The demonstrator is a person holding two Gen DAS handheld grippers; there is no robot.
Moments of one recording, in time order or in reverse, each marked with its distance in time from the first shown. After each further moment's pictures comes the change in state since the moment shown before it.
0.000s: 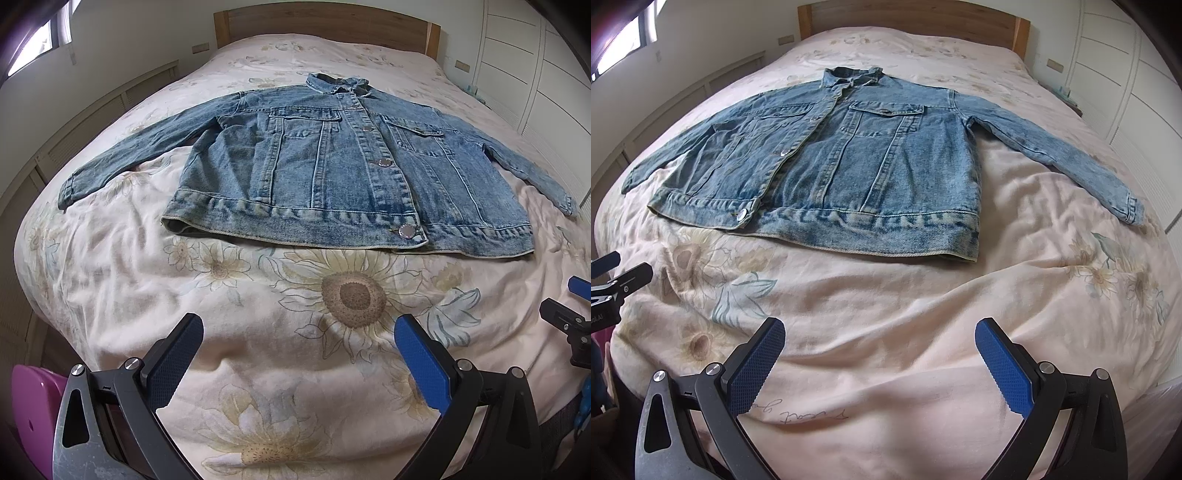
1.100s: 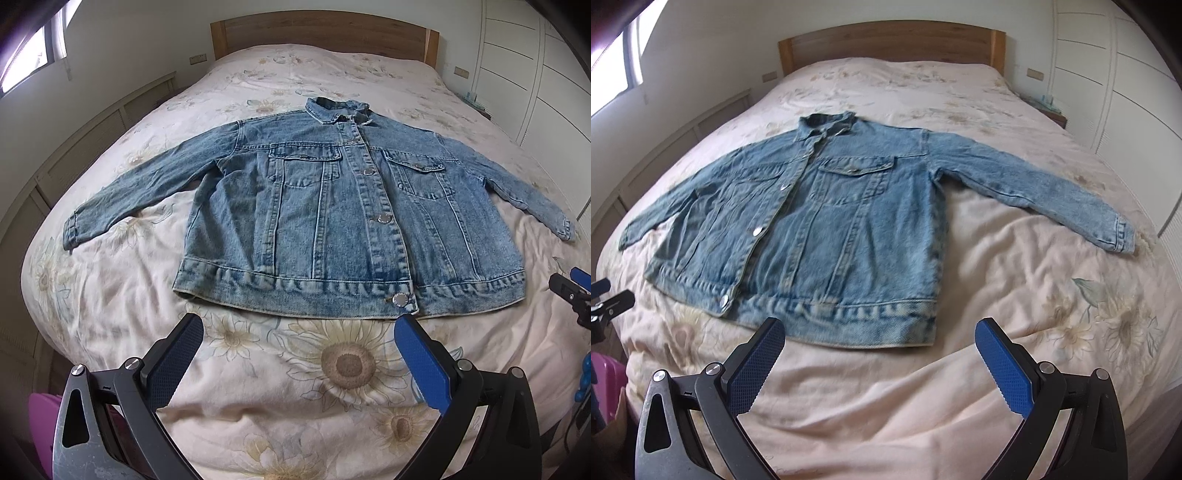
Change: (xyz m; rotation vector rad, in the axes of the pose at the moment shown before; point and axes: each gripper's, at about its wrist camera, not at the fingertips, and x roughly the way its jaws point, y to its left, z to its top) left arm -0.018 0.003 0.067 0.010 -0.019 0.001; right arm -0.014 -0.050 0.058 0.100 -0.116 0.005
